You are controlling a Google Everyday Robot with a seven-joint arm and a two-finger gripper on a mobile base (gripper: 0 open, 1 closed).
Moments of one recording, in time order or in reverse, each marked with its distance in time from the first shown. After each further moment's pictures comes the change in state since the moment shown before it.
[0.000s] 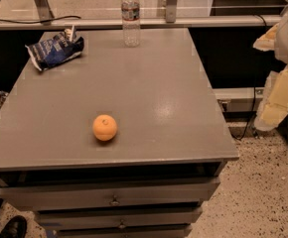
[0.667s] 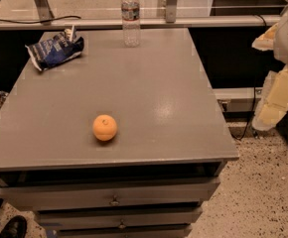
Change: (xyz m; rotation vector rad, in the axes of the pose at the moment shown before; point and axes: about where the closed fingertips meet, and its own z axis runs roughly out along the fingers) arm -0.004 0.000 0.001 0.003 -0.019 -0.001
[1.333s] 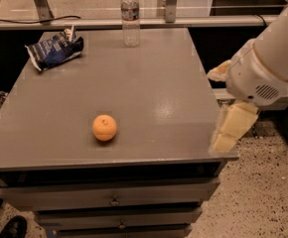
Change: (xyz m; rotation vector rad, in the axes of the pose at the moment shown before) arm -0.050 0.043 0.062 -0.119 -0.165 -0.066
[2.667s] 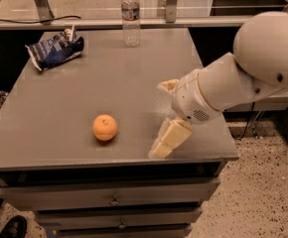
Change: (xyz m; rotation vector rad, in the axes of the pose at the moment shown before) arm -0.084 0.003 0.091 -0.006 -0.316 -0.035
